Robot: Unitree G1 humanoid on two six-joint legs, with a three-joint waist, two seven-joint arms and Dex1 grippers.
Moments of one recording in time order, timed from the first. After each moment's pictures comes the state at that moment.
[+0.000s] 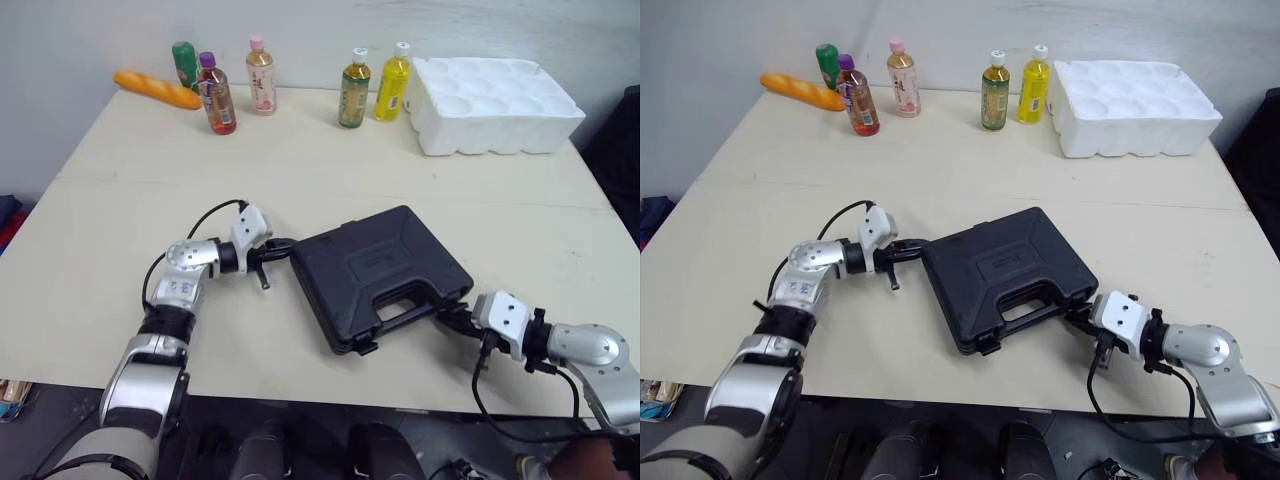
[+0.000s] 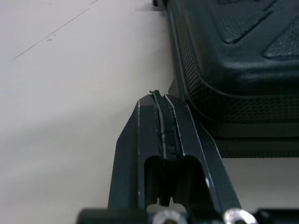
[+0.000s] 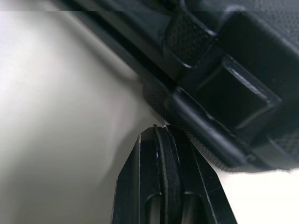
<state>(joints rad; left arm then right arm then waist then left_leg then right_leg) -0.71 0.39 -0.02 0.64 -0.10 -0.07 -1.00 -0.04 -0.84 -0.03 0.01 0.17 -0.04 0.90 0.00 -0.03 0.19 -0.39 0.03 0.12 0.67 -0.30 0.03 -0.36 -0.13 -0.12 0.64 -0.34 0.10</state>
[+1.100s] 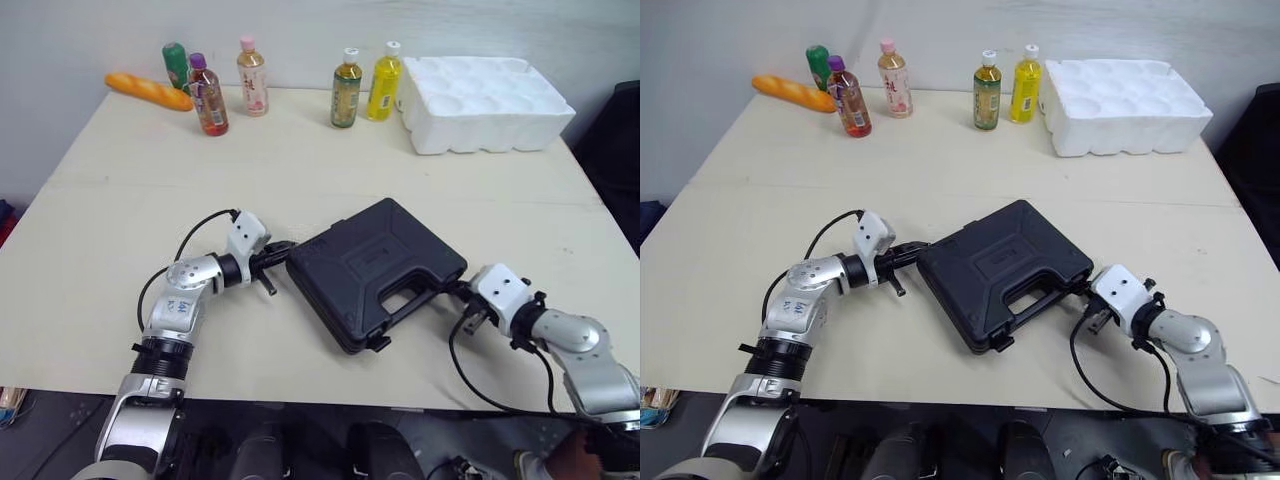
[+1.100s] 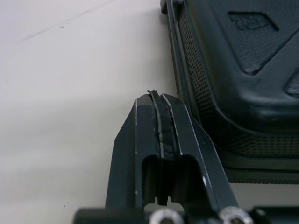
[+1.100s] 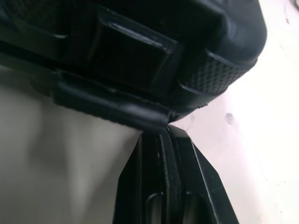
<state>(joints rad) -0.56 0.41 -0.02 0.30 -0.15 0.23 -0.78 -0.12 -0.69 -0.05 -0.04 0.03 0.15 0.66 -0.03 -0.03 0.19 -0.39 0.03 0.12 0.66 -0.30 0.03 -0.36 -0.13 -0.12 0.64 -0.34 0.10</state>
